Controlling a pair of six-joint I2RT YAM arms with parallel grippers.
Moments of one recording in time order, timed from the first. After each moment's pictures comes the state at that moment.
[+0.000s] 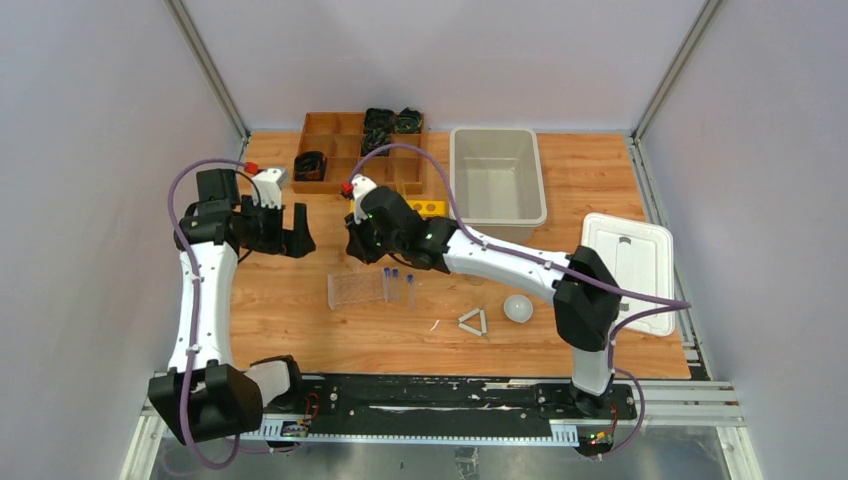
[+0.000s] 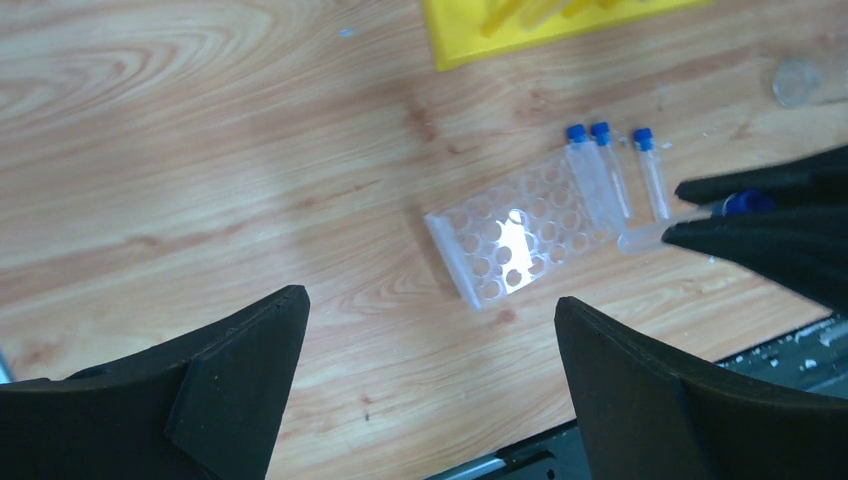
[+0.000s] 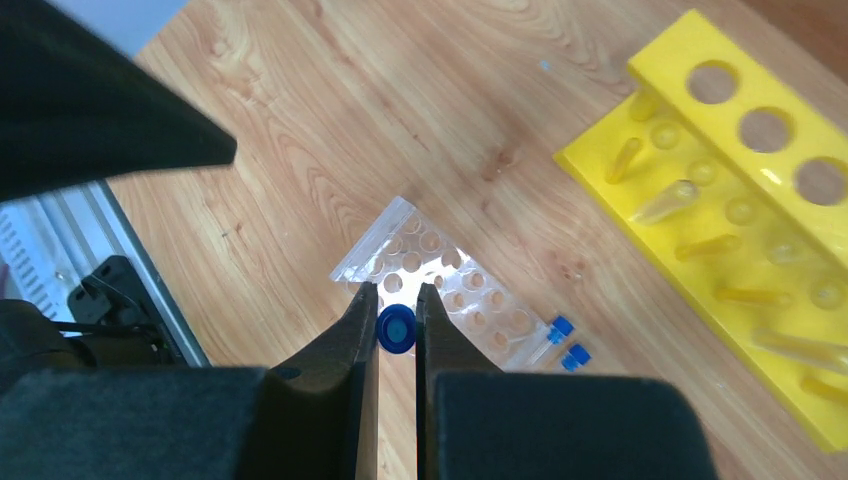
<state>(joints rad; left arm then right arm) 0.20 1.13 1.14 -0.96 0.49 0.29 1.04 1.85 1.59 -0.25 -0.01 0.28</state>
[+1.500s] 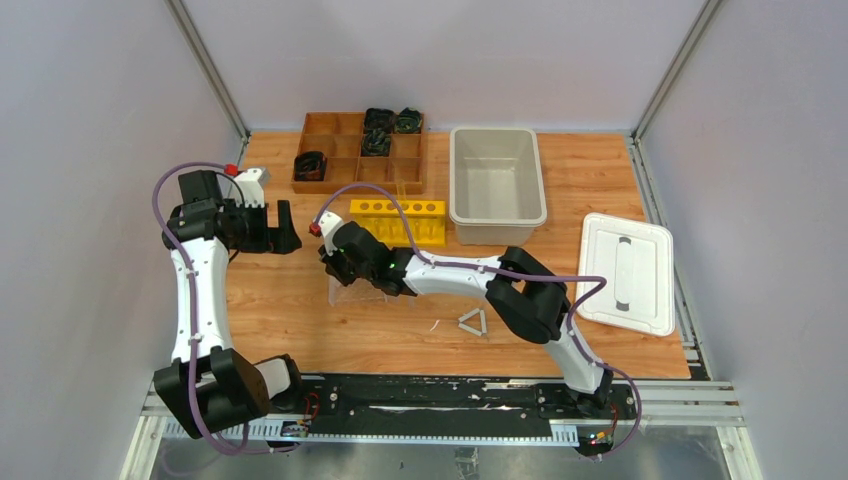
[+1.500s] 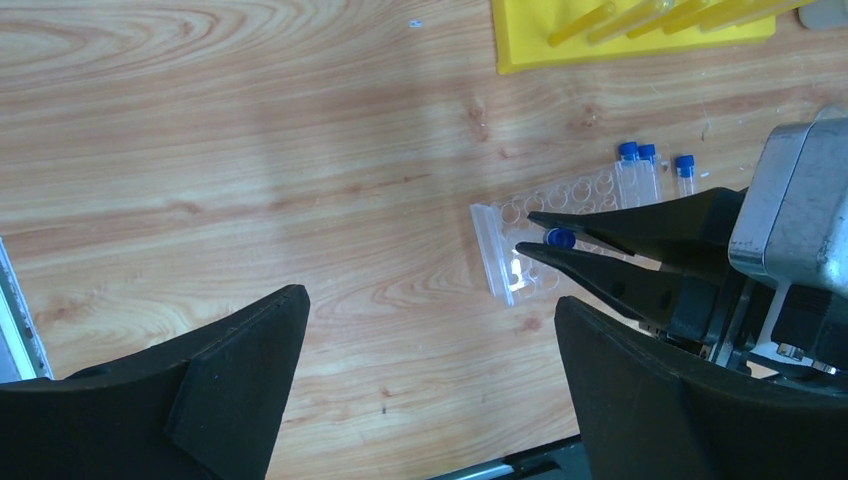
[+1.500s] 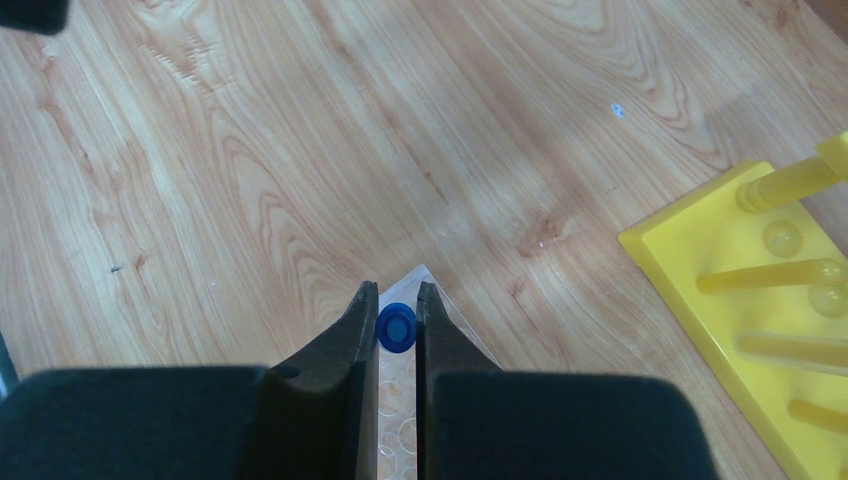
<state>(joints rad) 0.34 1.17 1.14 -0.94 0.49 0.29 1.13 2.15 1.61 0.07 0.05 0.11</state>
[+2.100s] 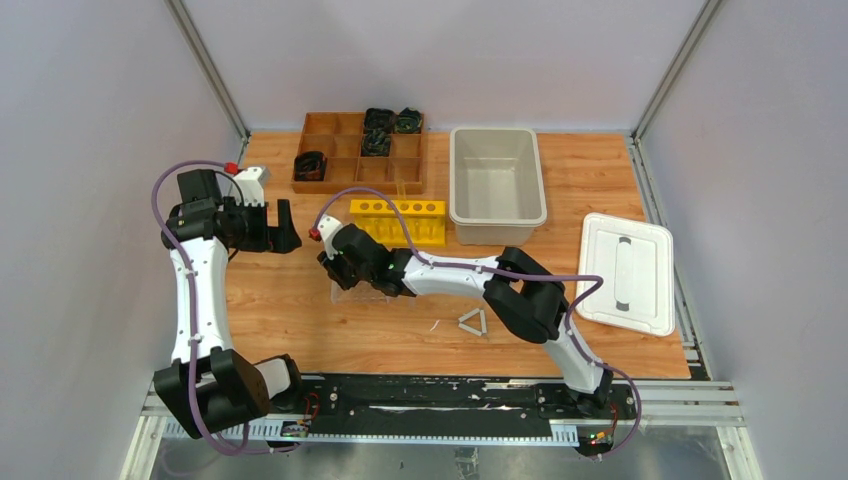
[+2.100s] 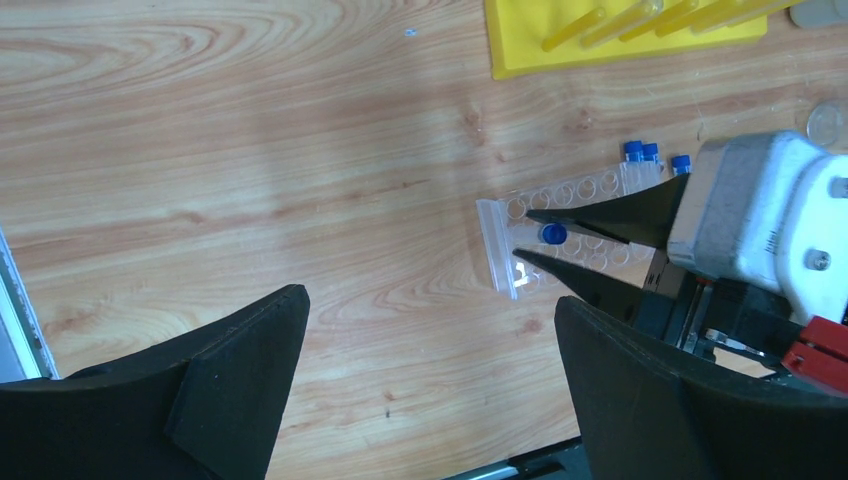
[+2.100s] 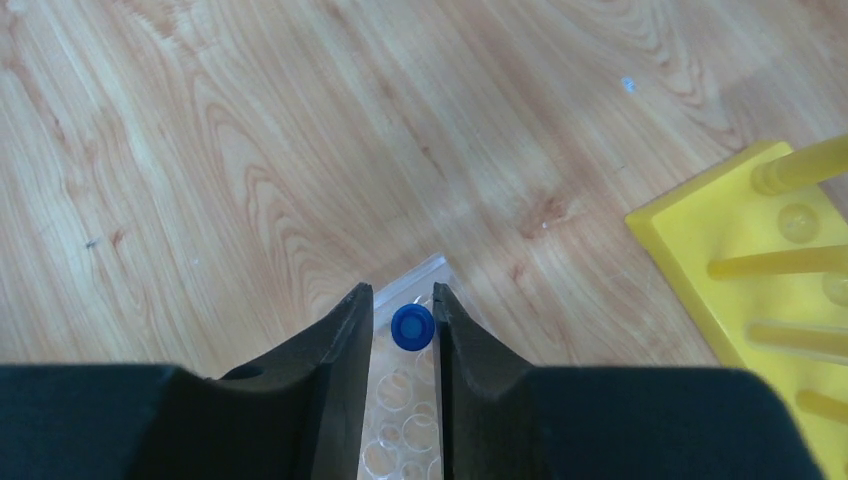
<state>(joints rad) 0.34 1.17 1.15 -0.95 0.50 0.31 1.13 2.17 1.61 0.05 0.06 0.09</state>
